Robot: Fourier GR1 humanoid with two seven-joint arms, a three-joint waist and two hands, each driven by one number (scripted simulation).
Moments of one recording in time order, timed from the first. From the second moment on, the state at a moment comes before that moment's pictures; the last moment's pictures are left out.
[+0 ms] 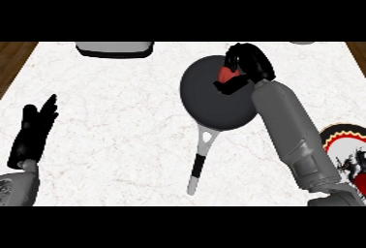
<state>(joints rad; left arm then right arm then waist) -0.17 0.31 0.18 -1.30 -0.14 0.03 0.24 -0.98 -0.10 -0.21 -0.55 0.85 -0.10 -0.23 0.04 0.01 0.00</state>
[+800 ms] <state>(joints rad) -0.21 0.29 0.15 -1.31 -0.16 0.02 0.24 -1.06 0.00 -0.33 -0.20 0.73 -0.22 -0.38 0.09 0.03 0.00</state>
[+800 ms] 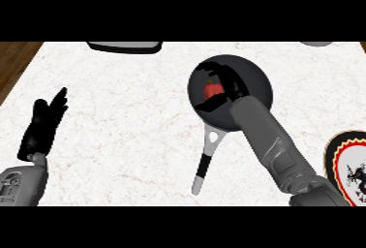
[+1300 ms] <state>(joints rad) -0.20 0.30 0.16 -1.30 -0.16 0.01 0.23 -1.09 0.00 -0.44 -0.19 0.58 -0.27 -0.52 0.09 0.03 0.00</state>
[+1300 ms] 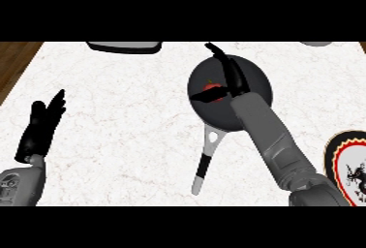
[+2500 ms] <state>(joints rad) -0.17 0.30 0.19 -1.30 -0.16 0.02 0.24 -0.96 -0.56 -0.60 -0.21 0.38 0.20 -0.57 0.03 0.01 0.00</state>
